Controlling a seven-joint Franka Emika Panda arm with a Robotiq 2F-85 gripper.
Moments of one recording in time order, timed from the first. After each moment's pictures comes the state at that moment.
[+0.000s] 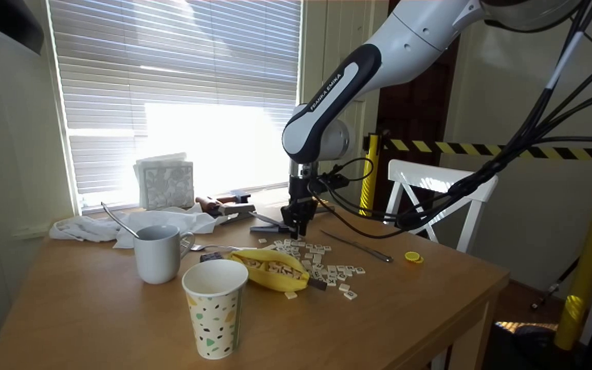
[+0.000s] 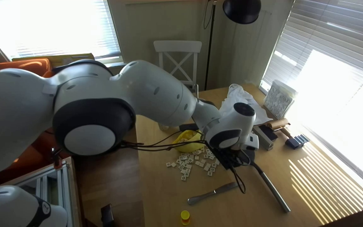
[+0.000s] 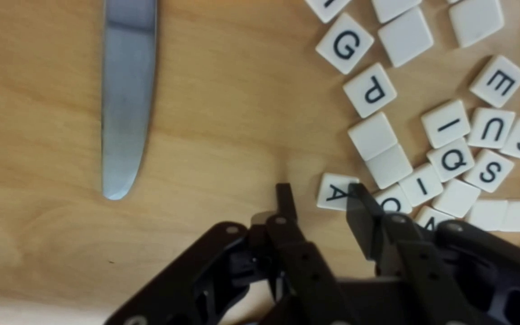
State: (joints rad) arm -0.16 0.95 0.00 -1.44 0.00 2.44 -0.14
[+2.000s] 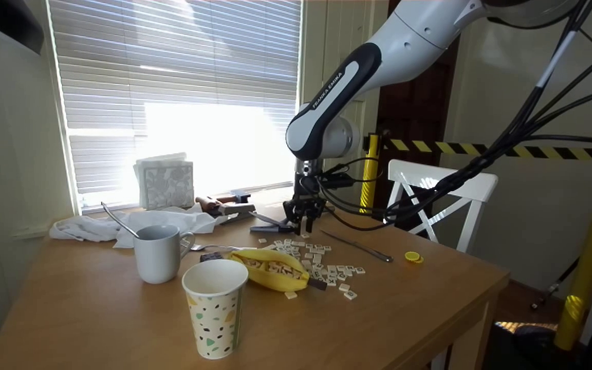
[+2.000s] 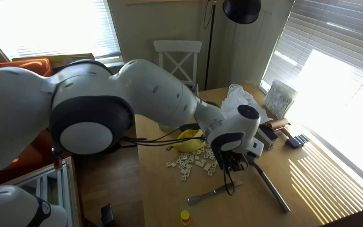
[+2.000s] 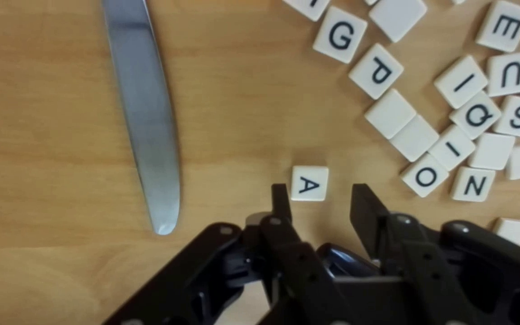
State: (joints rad) arm -0.15 0.94 -0.04 -1.44 0.05 2.44 0.07
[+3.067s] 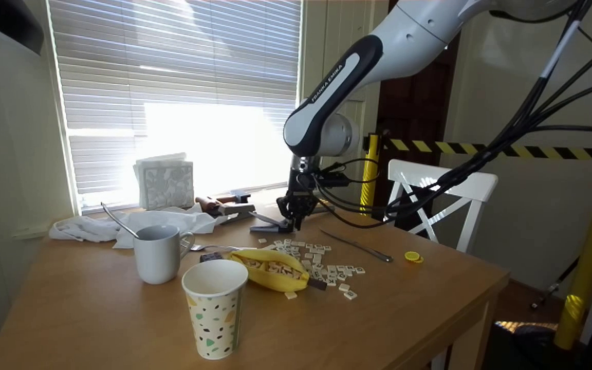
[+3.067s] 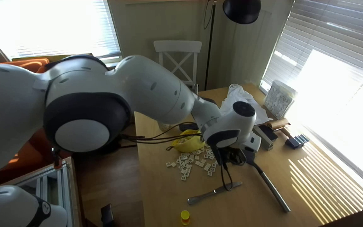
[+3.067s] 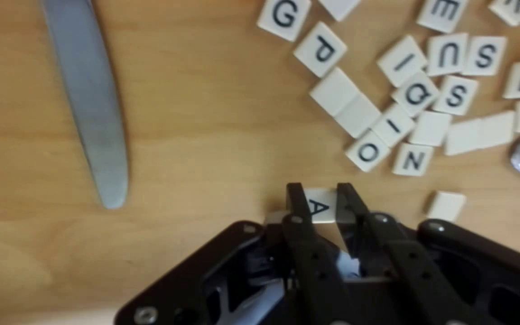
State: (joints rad) arm -0.17 0.90 0.01 -1.50 0.09 2.54 0.03
